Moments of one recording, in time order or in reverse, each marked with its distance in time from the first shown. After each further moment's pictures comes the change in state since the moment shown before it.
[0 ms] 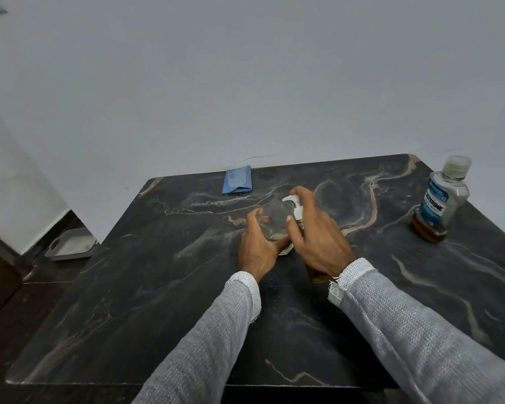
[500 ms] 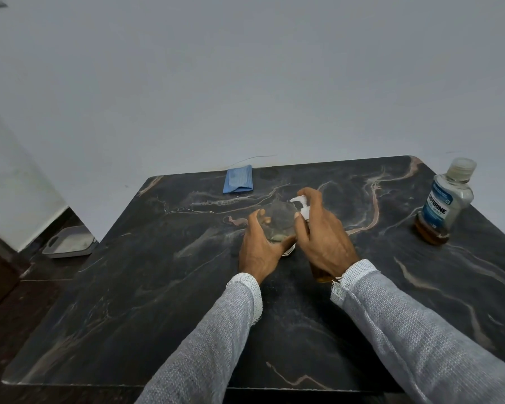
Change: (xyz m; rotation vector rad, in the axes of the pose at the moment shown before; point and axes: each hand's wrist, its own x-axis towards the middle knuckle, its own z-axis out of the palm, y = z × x) left_hand 0.004 -0.007 0.003 0.037 0.018 0.020; right_hand 0.002 0.010 0.005 -0.051 0.054 0.034
